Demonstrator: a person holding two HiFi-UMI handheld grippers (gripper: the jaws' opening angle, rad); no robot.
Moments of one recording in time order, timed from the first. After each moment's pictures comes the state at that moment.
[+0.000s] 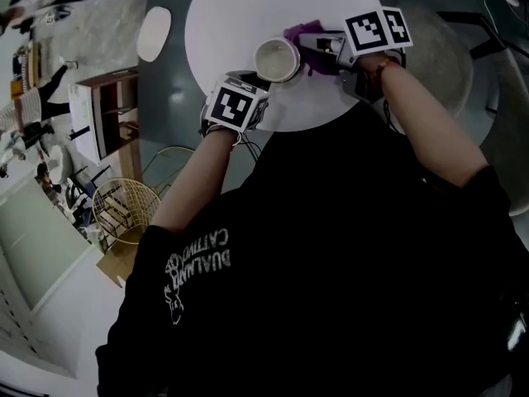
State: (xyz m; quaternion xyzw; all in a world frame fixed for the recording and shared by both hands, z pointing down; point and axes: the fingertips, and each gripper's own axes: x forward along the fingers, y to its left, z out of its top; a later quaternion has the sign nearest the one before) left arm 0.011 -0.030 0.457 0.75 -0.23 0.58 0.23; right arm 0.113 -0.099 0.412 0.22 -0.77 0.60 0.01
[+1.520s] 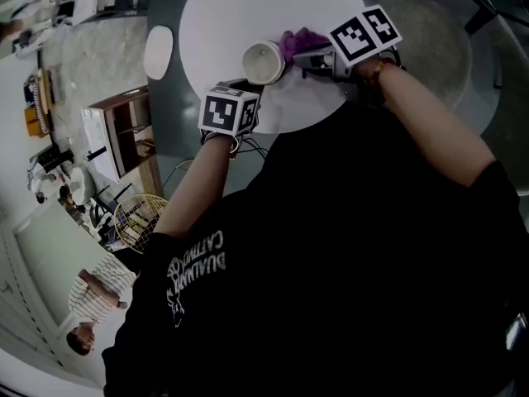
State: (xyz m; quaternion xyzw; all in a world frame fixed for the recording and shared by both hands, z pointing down) left arm 0.009 -0.032 0.460 0.74 -0.25 0.56 0.26; right arm 0.113 -0.052 0.414 0.17 -0.78 0.60 0.05
